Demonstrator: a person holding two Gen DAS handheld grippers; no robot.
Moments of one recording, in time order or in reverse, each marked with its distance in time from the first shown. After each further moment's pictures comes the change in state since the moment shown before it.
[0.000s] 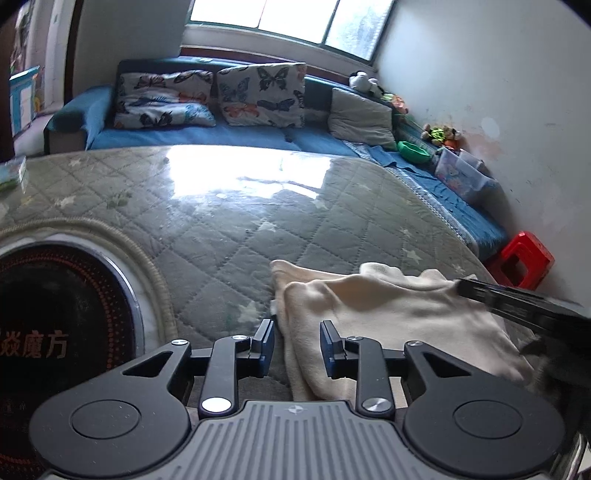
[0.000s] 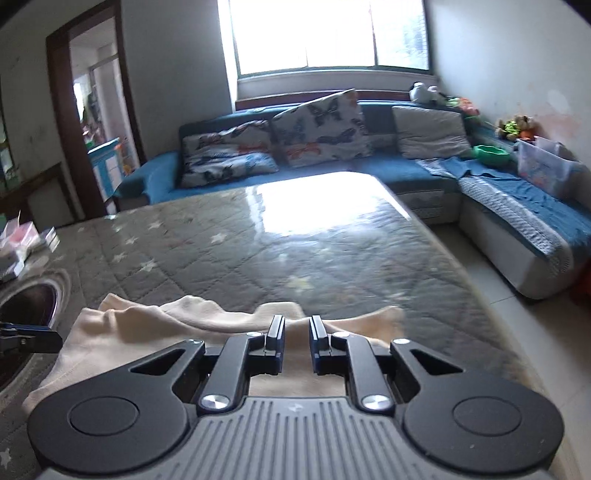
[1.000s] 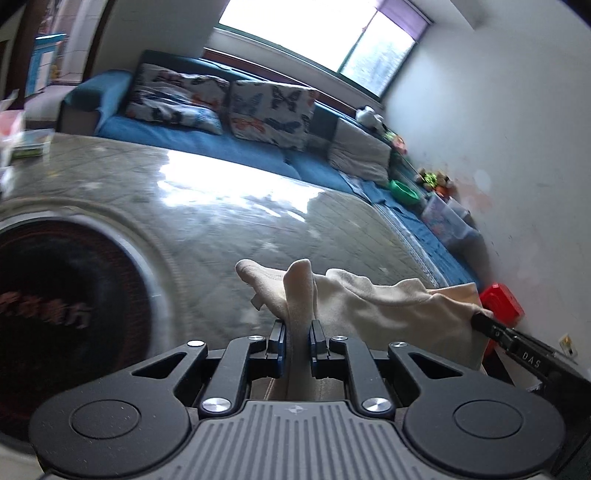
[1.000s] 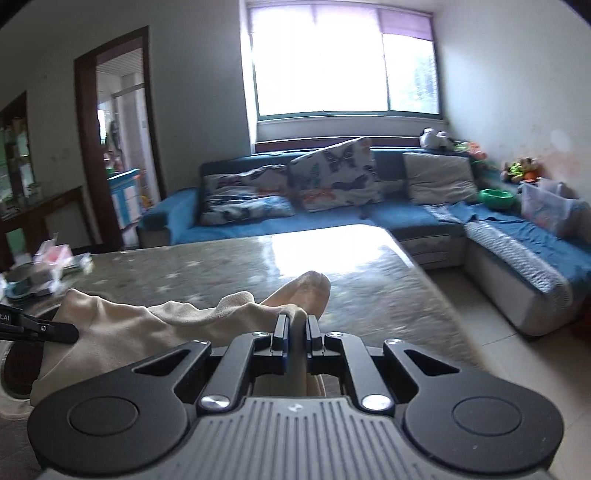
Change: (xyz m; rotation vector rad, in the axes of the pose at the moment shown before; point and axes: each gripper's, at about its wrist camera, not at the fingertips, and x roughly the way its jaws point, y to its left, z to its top) left arm -0.040 0.023 0.008 -0.170 -0.061 -0.091; right arm -0.088 0.009 0.001 -0.027 -0.155 0.017
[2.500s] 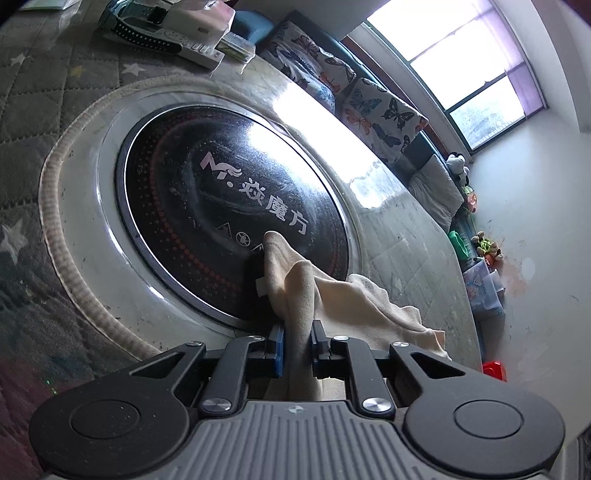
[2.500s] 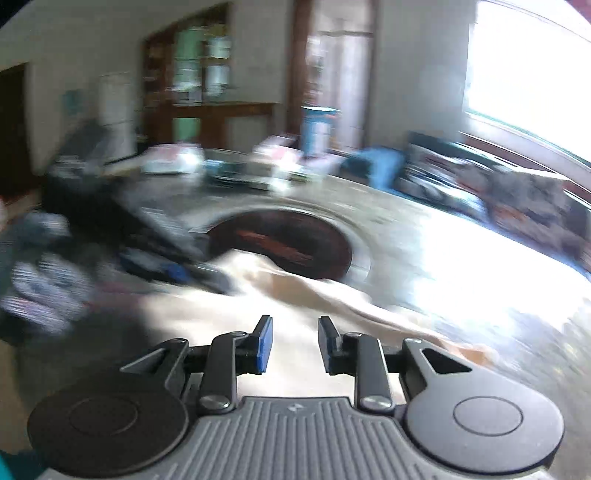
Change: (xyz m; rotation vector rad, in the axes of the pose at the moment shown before) left arm -0.094 0.153 -0.070 -0.463 0.017 0.088; right arm -0.019 0.213 -0.060 -0.450 0.135 0.463
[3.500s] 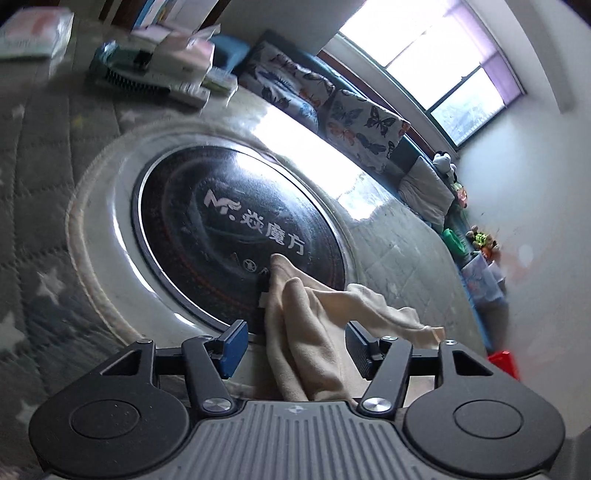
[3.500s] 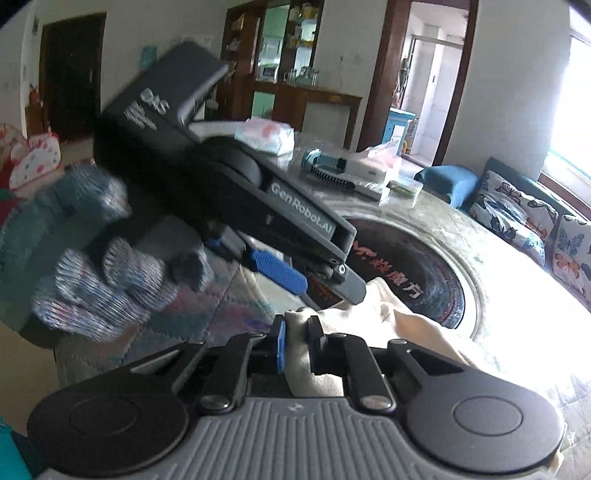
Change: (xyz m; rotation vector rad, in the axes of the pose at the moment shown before) left arm -0.024 0.004 0.003 0.073 -0.041 -0.010; right arm 0.035 0.095 0.021 -0.252 0.025 0.200
